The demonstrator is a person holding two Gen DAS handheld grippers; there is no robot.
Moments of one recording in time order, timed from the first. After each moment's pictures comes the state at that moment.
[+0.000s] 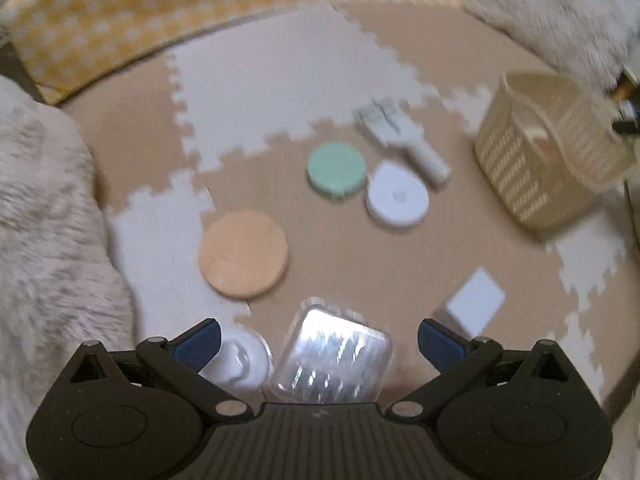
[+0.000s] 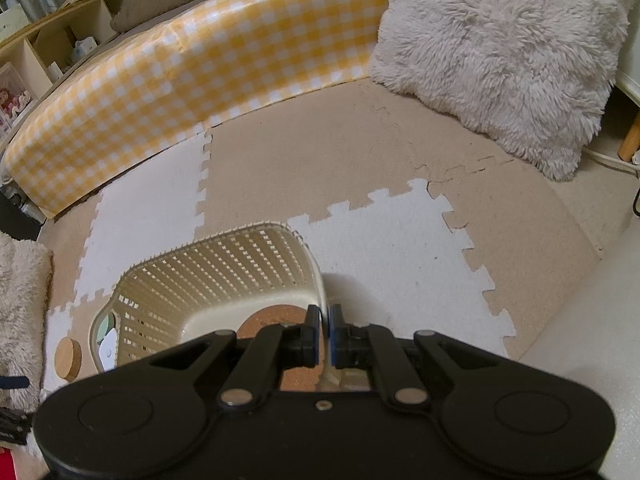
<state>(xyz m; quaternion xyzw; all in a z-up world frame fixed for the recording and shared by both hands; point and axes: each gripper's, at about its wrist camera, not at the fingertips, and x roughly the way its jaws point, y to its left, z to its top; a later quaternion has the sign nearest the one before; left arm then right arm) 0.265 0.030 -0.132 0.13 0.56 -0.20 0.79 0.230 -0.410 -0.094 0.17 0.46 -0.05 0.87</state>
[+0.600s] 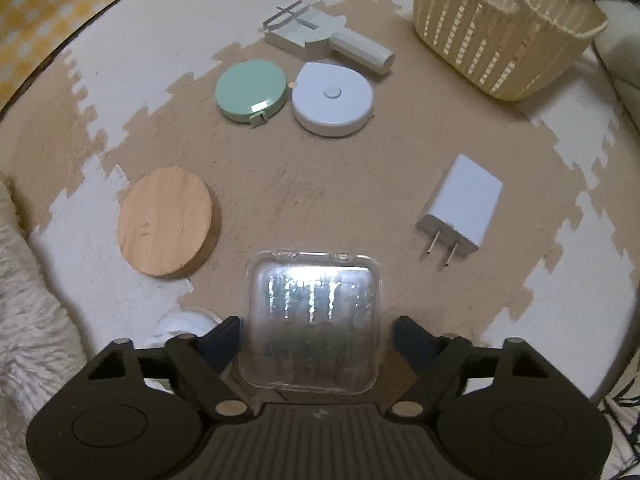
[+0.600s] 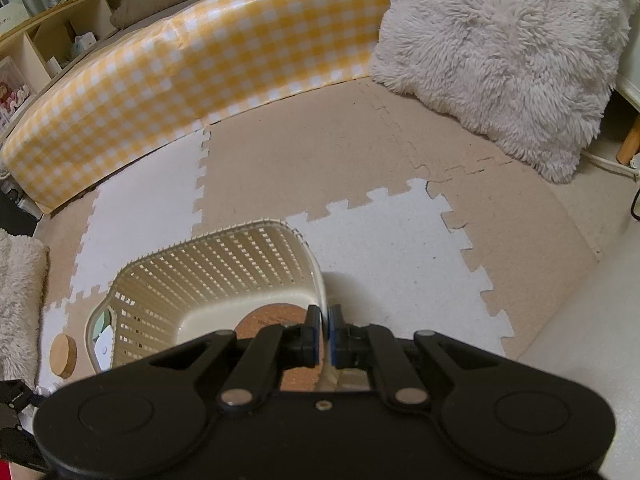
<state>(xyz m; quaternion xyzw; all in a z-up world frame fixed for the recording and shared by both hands) 0.270 0.011 -0.164 0.24 0.60 -0.28 0.71 0.230 -0.408 -0.094 0.16 0.46 -0.05 0.87</state>
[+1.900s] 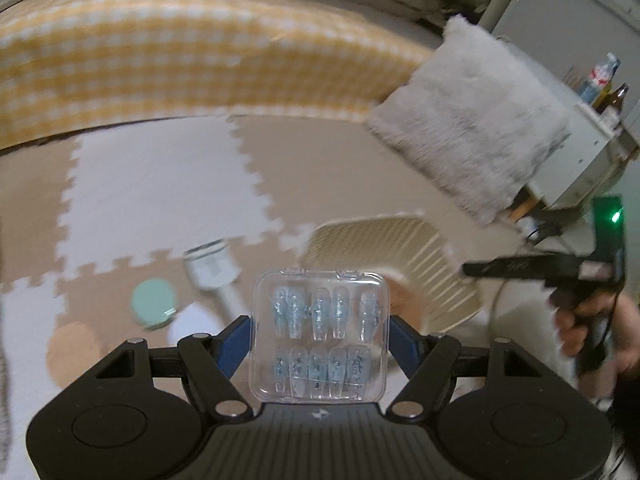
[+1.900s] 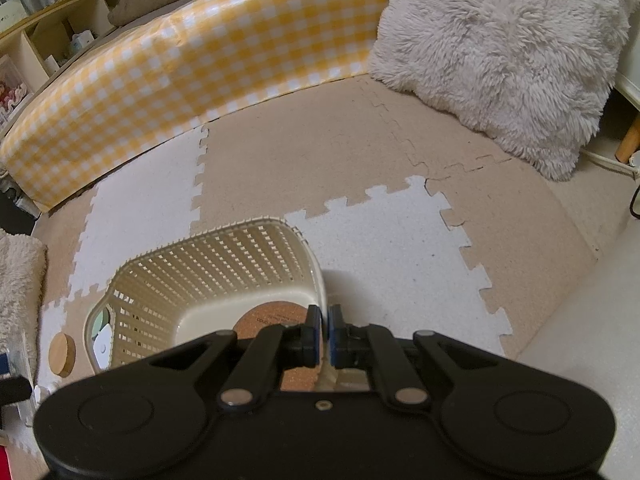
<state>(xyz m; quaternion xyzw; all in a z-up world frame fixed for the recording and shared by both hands) 0.263 -0.081 -0.046 -0.03 0.46 -0.29 0.84 0.231 -0.408 -0.094 0.16 0.46 -0.06 0.87</state>
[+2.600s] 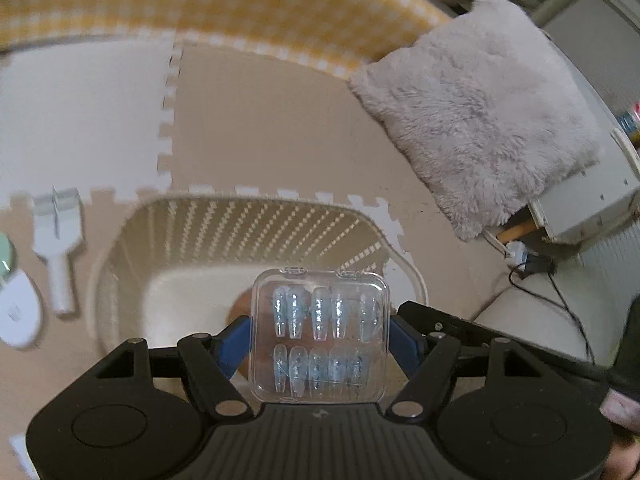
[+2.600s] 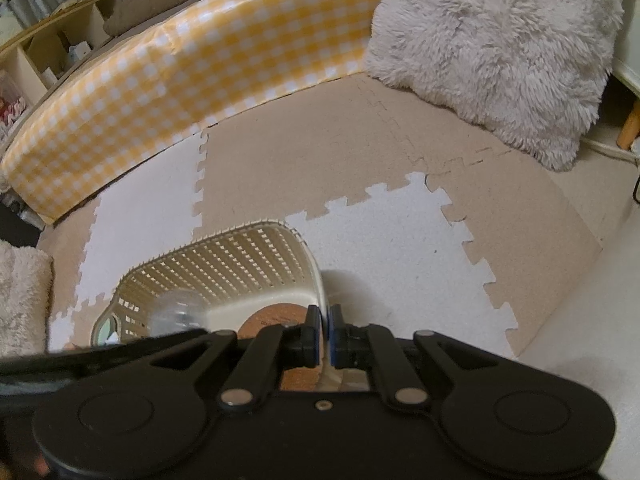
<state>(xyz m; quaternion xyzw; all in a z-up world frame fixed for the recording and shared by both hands) 0.295 -0.213 -0.100 -0.14 0.54 -0.26 0.79 0.229 -0.414 -0.096 0.19 0.46 -0.06 0.87</state>
